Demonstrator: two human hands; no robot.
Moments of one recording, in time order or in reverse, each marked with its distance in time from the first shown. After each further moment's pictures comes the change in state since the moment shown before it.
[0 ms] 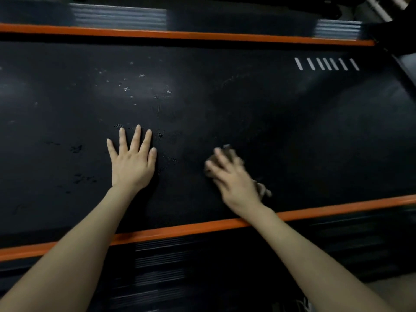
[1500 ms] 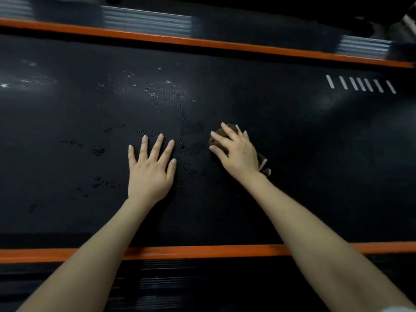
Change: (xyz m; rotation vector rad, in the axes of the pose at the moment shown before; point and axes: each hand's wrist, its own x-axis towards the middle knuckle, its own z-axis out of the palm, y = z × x) left_hand -0.001 -0.005 0.001 0.002 0.061 0.012; right_hand 0.123 0.002 0.010 -0.069 0.044 0.009
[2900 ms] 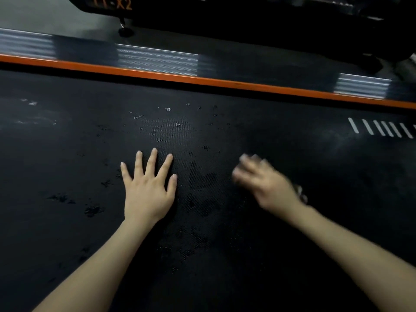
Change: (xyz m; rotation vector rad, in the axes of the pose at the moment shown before) left_hand 0.091 -0.023 0.003 -0.005 0.055 -0.103; right_hand 0.058 0.067 -0.015 -0.115 0.038 -0.417
